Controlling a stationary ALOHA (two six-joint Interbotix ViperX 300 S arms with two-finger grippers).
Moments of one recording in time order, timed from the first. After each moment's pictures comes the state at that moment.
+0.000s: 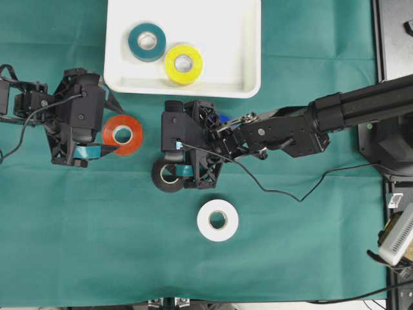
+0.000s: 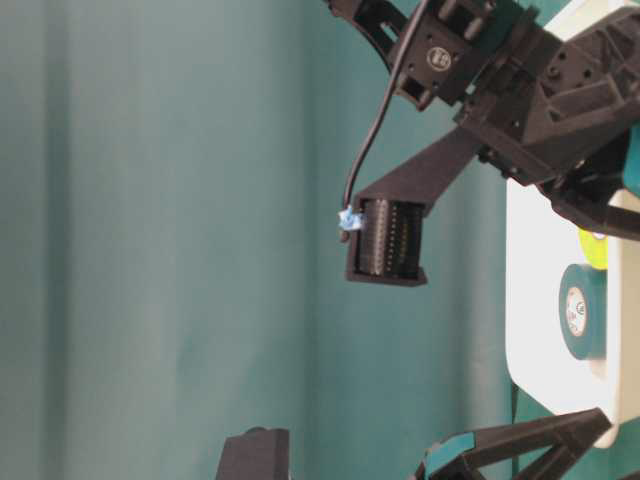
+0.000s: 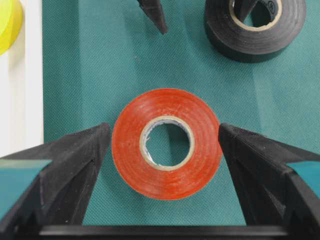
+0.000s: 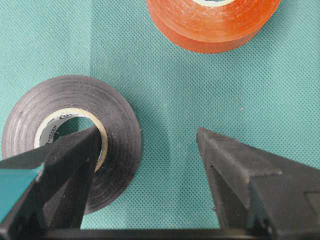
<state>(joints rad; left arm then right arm) -0.04 -0.13 0.89 -0.03 -0.01 0.12 0.11 0.27 0.52 -0.49 0.09 0.77</state>
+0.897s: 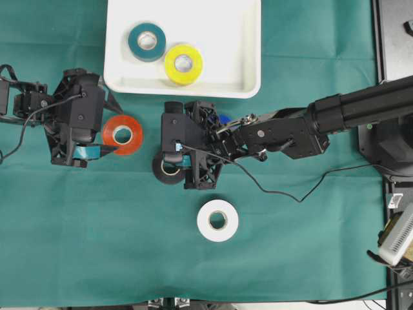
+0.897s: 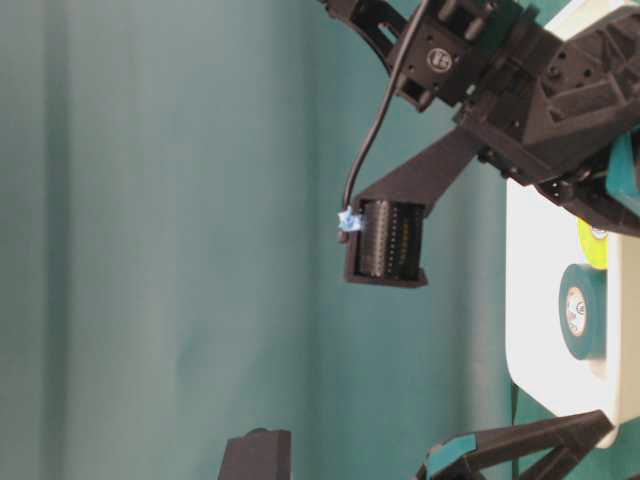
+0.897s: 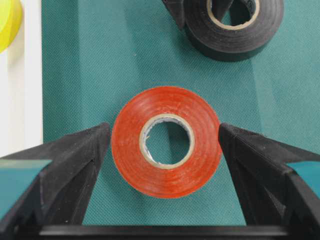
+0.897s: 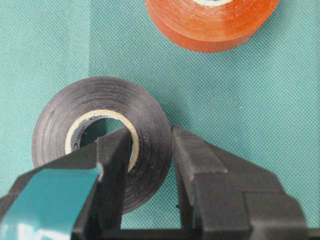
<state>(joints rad) -0.04 -0.13 0.89 -0.03 -0.01 0.12 0.12 0.26 0.52 -0.49 0.13 0.77</state>
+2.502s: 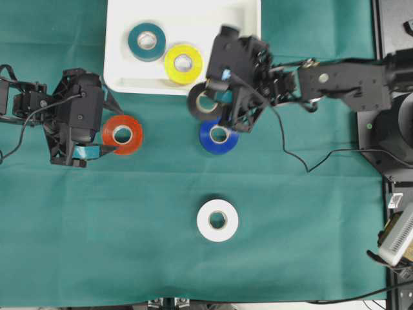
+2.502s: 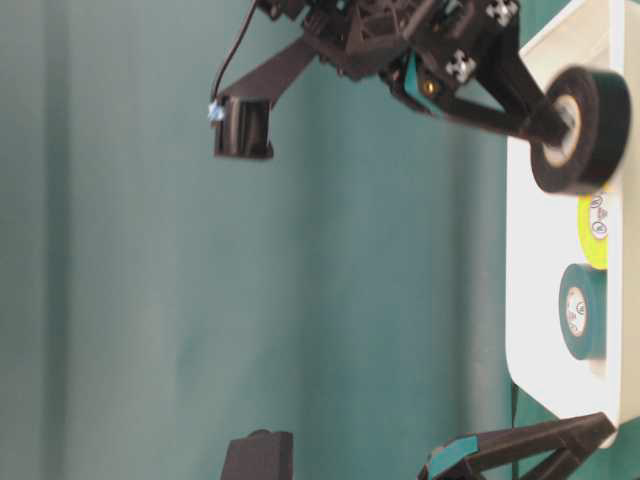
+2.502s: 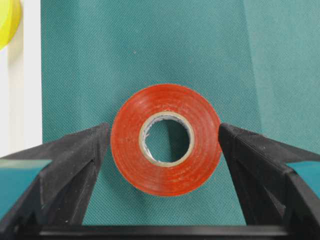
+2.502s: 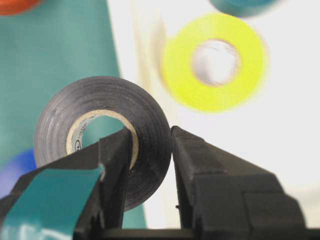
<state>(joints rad) -0.04 -0.13 0.90 -0.03 -0.01 0.12 -0.10 -0.10 0.72 -0.53 0.28 0.75</state>
